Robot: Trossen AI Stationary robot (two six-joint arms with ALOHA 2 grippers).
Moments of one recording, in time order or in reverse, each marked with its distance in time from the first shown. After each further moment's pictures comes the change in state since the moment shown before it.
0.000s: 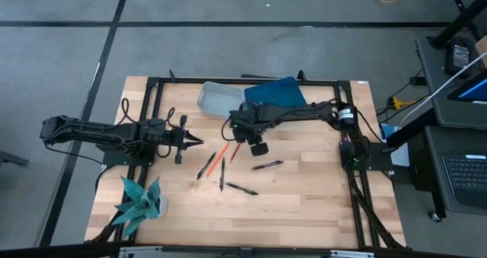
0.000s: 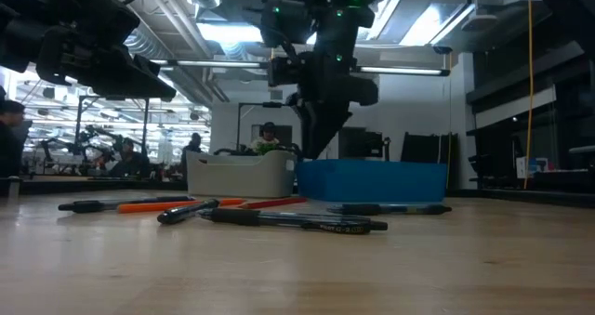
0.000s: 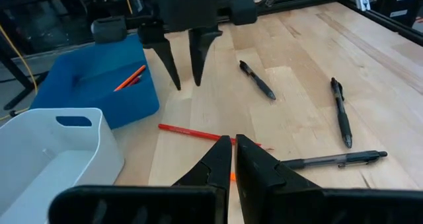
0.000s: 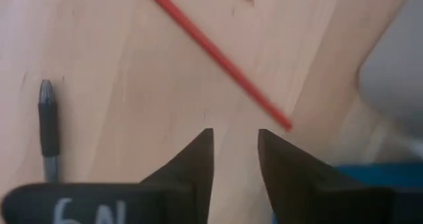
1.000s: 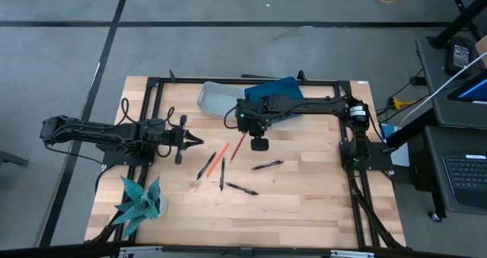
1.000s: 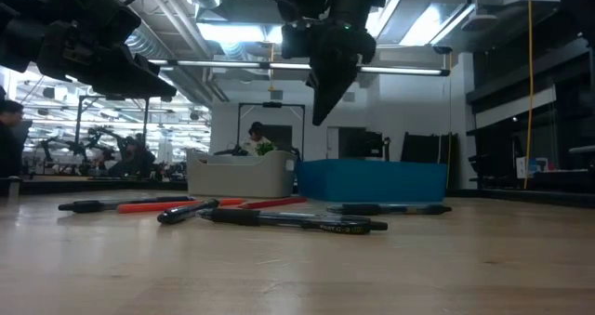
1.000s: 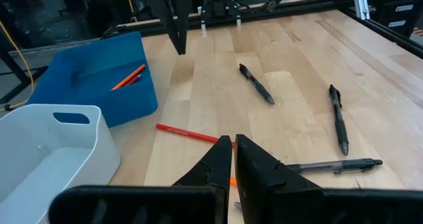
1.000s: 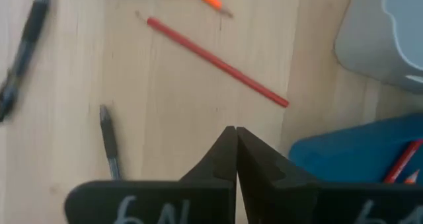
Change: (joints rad) left arm 0.000 0.000 0.000 0.008 0.001 -0.038; right arm -0.049 -0.115 0.000 -0.064 -0.102 0.213
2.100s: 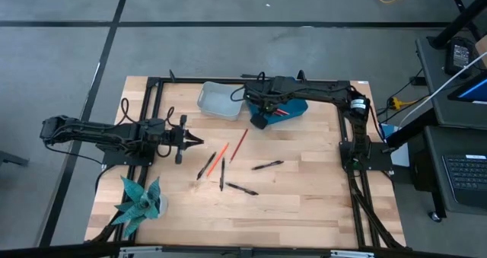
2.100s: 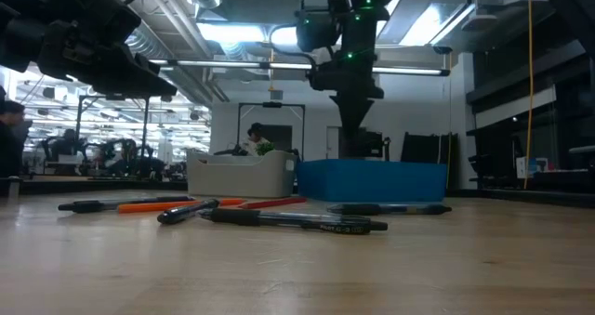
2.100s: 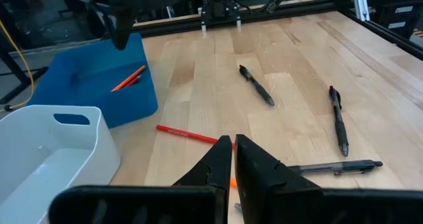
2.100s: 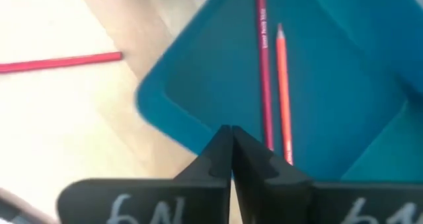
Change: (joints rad) left arm 0.000 0.000 0.000 0.002 0.000 -0.004; right arm -0.160 0.000 0.000 -0.136 0.235 0.483
